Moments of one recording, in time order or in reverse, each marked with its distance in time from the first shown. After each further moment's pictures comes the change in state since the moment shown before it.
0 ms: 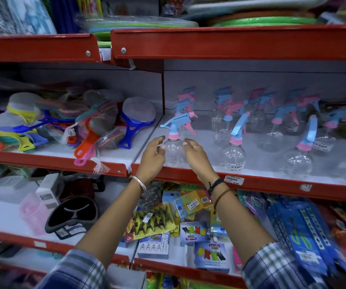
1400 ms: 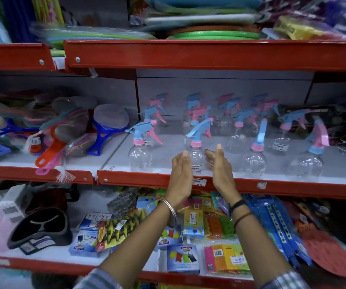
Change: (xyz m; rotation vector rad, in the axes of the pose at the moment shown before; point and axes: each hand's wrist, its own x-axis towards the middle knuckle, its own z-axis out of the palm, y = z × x) left_hand -0.068 0.073 0.142 -0.142 -0.130 0.000; right_hand -0.037 0.046 -0.135 0.050 0.261 -0.058
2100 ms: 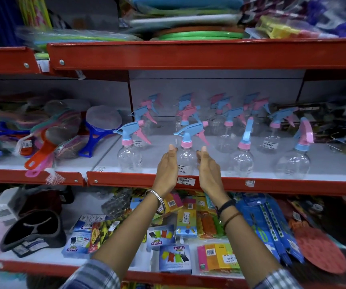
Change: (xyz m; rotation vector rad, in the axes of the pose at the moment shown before) left_hand 0.018 0.002 0.003 -0.008 0.048 -0.089; right_hand -0.009 0.002 -0.006 -0.062 0.017 -0.056
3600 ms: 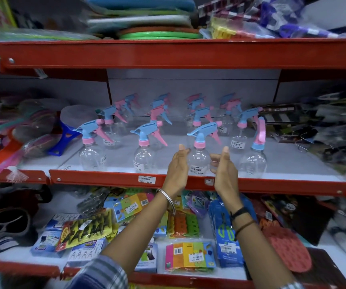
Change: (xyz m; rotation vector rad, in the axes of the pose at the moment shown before) left_hand -0.018 0.027 0.131 -0.054 -0.077 0.021; right_hand 0.015 0.039 -0.137 0.112 0.173 0.044
